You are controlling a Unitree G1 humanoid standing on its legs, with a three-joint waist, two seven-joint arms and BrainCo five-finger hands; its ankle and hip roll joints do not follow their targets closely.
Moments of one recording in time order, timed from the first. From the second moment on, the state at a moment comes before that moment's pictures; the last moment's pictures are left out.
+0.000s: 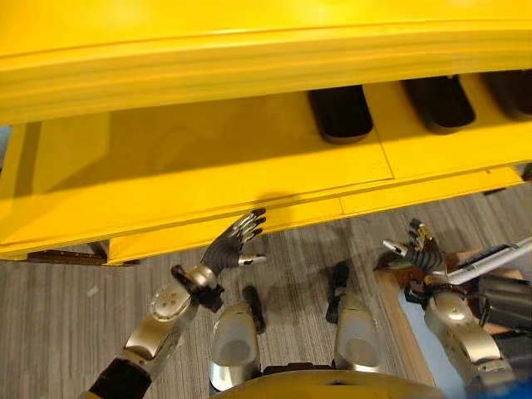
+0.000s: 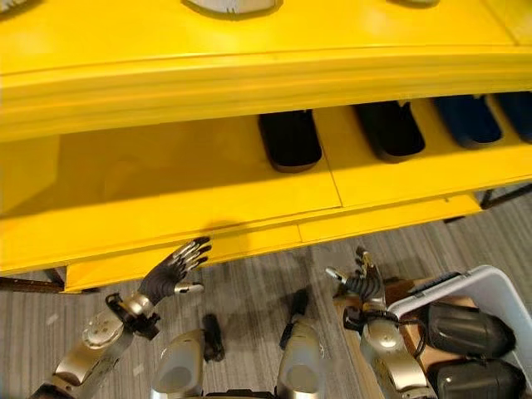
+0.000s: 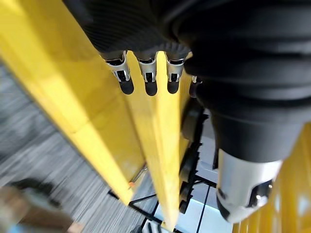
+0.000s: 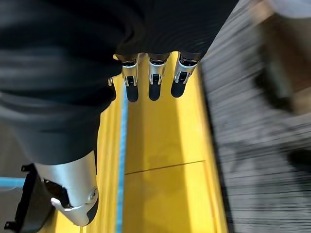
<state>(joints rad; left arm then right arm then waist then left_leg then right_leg) 0.19 0.62 -0.34 0.02 -0.52 -0.28 -0.28 0.18 -0.48 0.18 0.05 0.45 0.01 -0.36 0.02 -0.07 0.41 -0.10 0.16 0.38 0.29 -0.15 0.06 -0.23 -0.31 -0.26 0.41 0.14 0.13</state>
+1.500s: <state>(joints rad) 0.08 0.52 -0.33 -0.01 -0.66 -0.35 -0.42 0.16 -0.51 0.14 0.14 0.37 0.01 -0.44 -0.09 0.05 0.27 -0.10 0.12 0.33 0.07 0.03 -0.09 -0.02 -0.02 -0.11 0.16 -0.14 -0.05</state>
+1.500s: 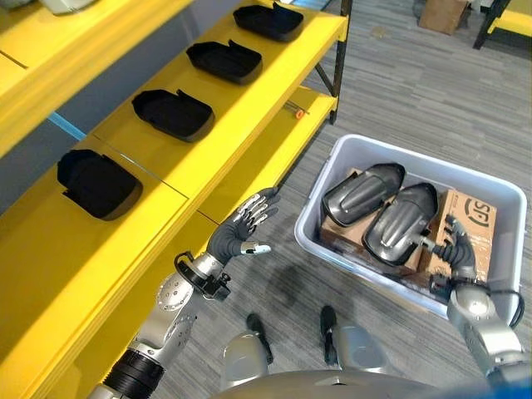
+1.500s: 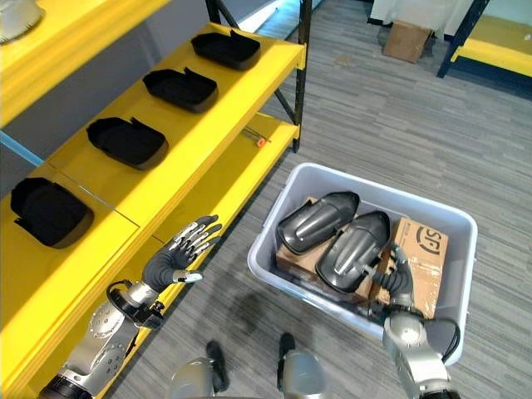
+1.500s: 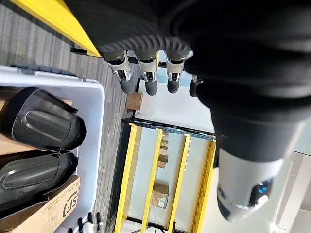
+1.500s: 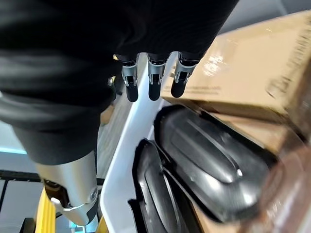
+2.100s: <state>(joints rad) 0.22 0.56 -0.29 -0.01 -0.64 -0.32 -0.50 0.15 -0.43 0.17 0.14 0.37 0.05 -0.47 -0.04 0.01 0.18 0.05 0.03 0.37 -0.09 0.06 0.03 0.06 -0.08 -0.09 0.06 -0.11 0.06</state>
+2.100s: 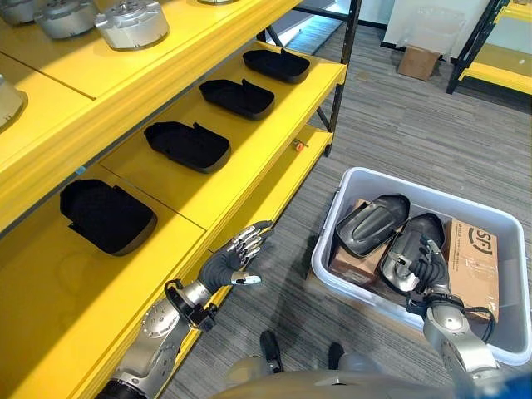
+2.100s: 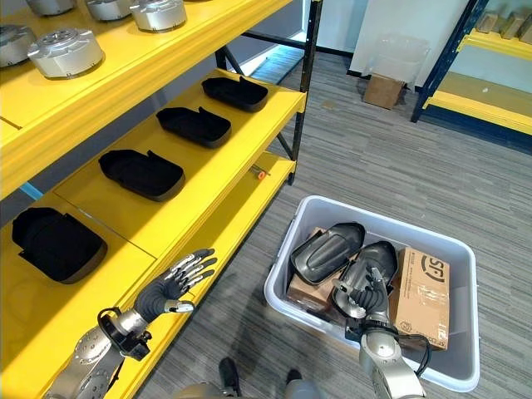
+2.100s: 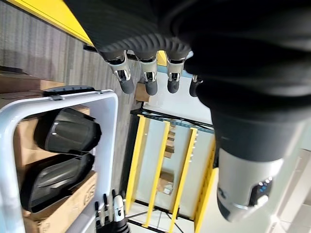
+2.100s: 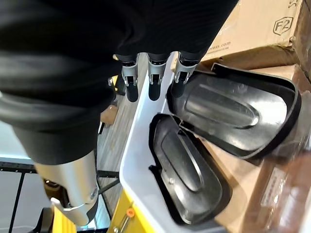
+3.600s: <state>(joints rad) -0.16 0.44 -0.44 0.01 -0.68 -0.40 -0.14 -0.33 -0.28 0.30 0.33 0.49 0.12 -0.62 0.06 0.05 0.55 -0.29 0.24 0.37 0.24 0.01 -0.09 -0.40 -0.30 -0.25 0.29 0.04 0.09</state>
